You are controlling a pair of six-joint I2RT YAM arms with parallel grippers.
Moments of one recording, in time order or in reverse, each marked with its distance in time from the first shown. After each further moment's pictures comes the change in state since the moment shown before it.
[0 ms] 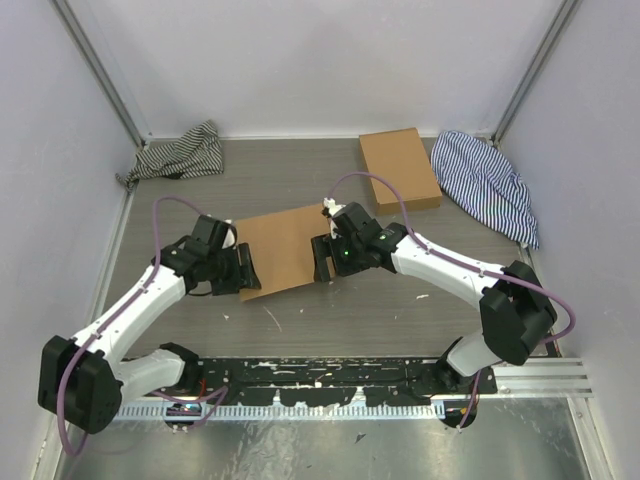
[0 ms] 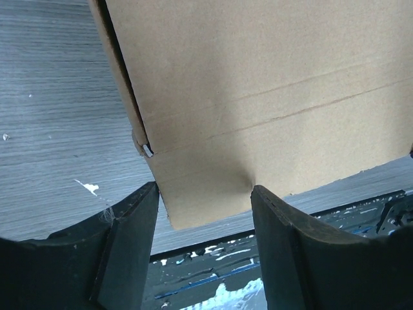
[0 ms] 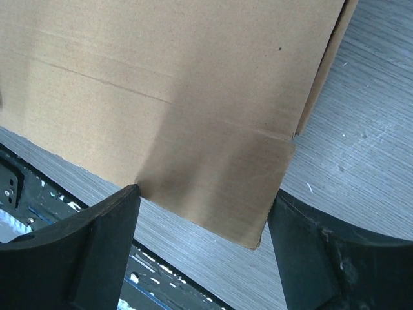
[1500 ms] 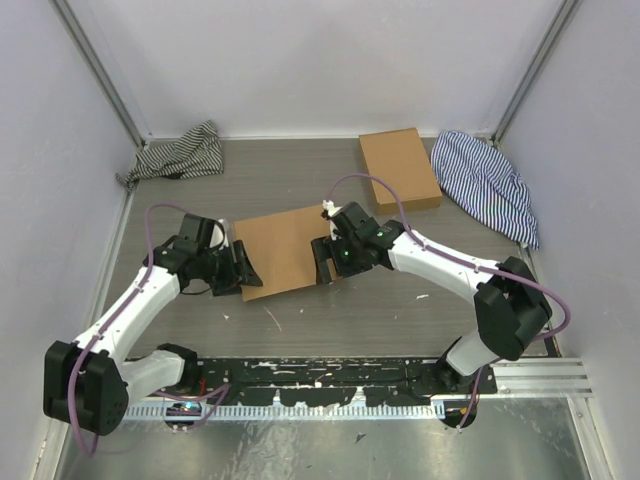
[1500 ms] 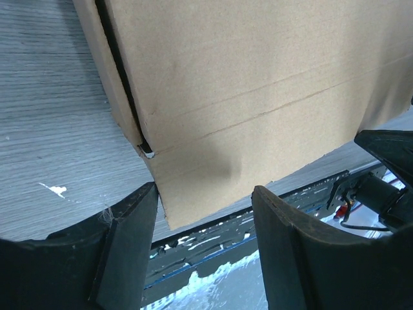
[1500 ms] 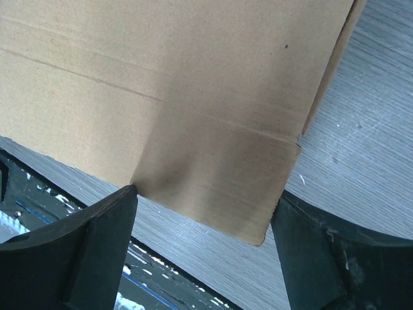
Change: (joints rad) left arm 0.127 -0.004 -0.029 0.037 0.219 -0.005; right arm -0.008 0.032 0.023 -0.054 -0.010 -0.026
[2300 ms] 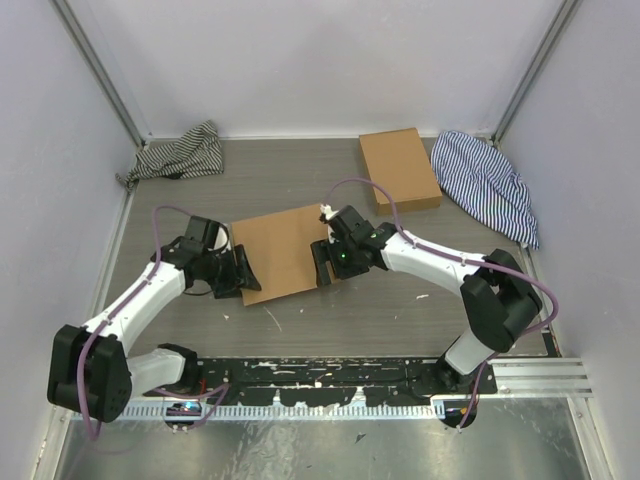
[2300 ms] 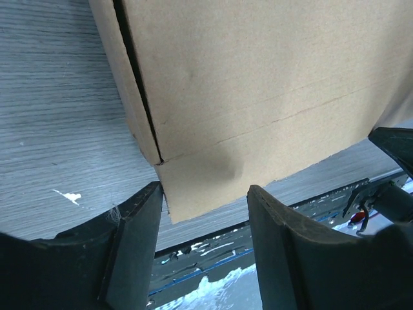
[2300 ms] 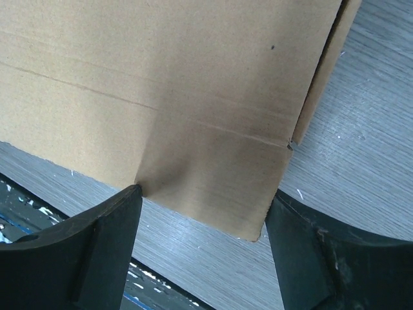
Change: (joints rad) left arm 0.000 0.069 -0.030 0.032 -0.032 0.011; right arm 0.000 0.061 -0.021 0.050 0.009 -0.001
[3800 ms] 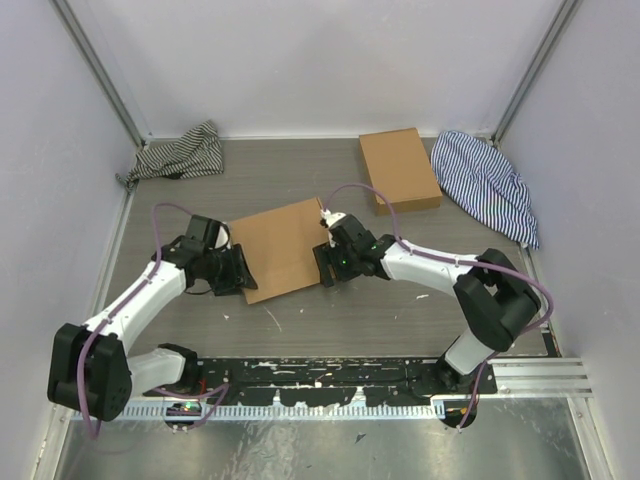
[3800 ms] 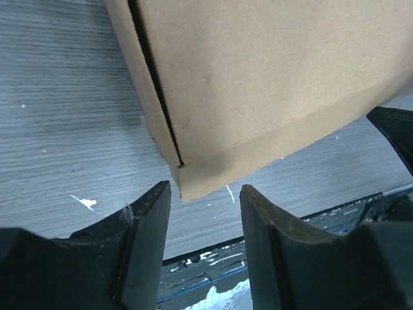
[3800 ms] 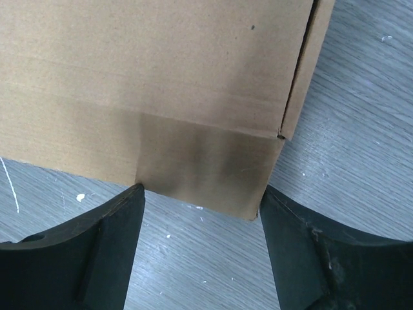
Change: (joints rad) left arm -0.003 0.003 0.005 0.009 -0.052 0.012; right arm 0.003 0.000 -0.118 0.204 0.119 -0.082
